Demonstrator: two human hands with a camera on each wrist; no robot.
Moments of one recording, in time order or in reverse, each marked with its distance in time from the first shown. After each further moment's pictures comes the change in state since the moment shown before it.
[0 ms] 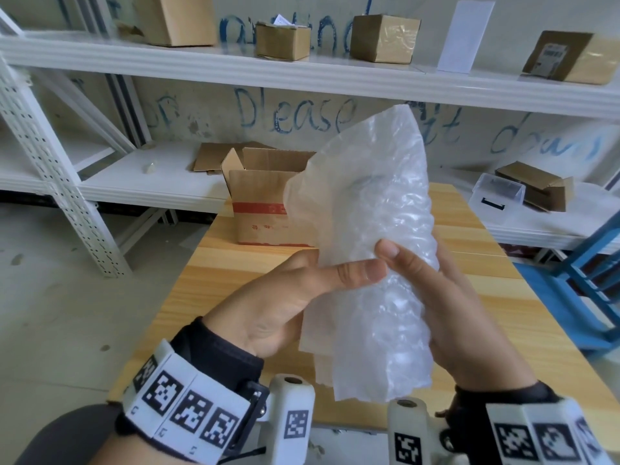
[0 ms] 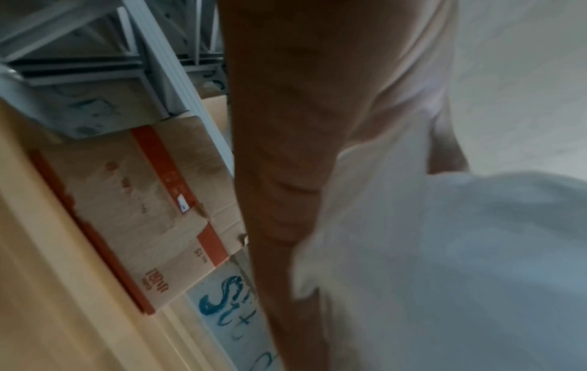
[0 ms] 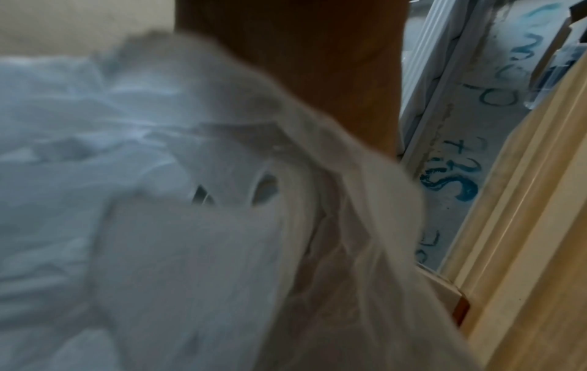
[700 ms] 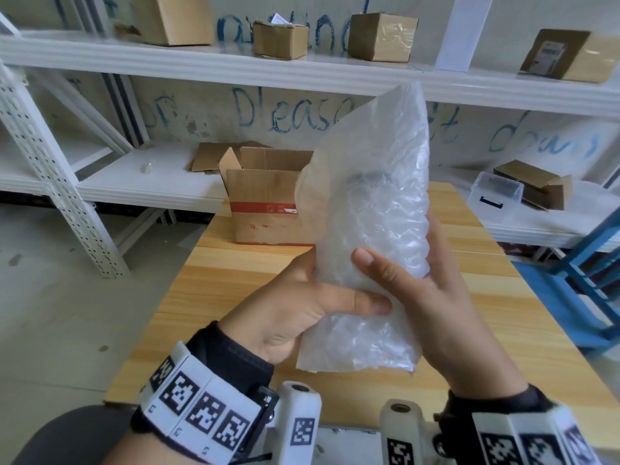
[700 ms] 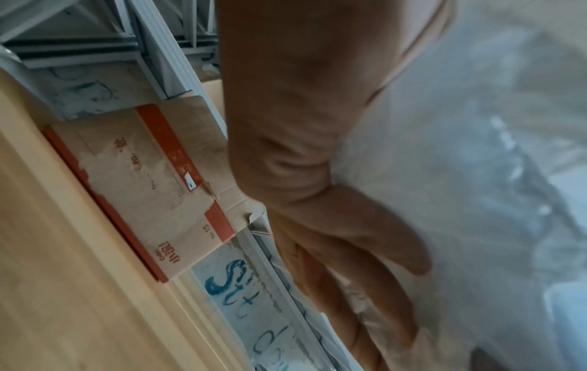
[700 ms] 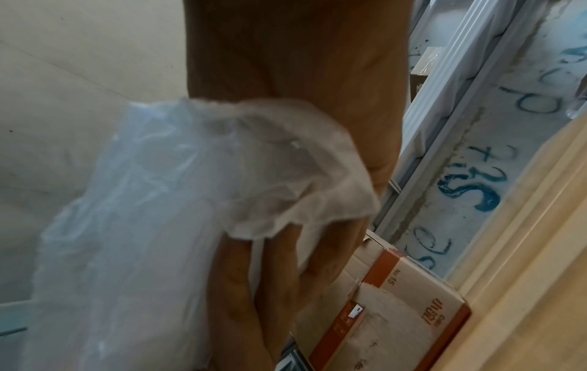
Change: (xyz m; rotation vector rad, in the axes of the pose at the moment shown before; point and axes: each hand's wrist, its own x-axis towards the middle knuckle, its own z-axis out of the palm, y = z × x) left_hand 0.010 -0.014 0.007 0.003 0.099 0.038; right_hand 0.000 0.005 0.008 -0.119 0.061 -0.156
